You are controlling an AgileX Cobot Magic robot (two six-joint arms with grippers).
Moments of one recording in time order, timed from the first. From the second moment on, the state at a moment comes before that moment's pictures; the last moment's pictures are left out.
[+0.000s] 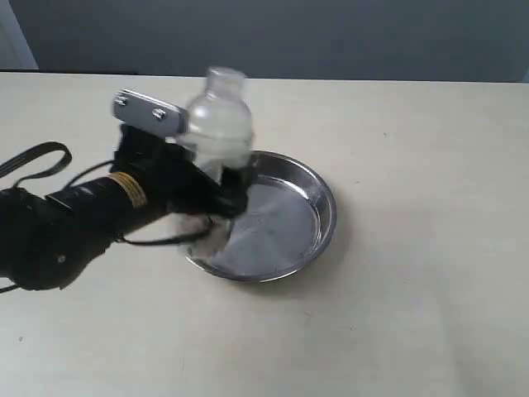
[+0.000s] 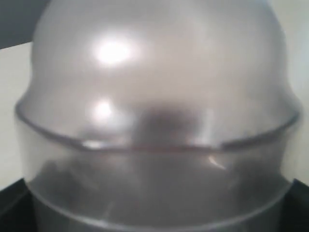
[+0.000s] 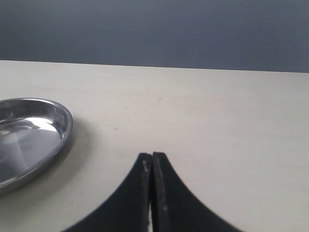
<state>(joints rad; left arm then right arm) -0.55 1.62 -0.57 -0.16 -0.61 -0.06 0.14 0.00 0.00 0.06 0.31 -0.03</state>
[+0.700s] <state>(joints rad) -0.57 1.62 -0.59 -0.36 -0.84 0.04 0.14 0.00 0.00 0.06 0.31 -0.03</state>
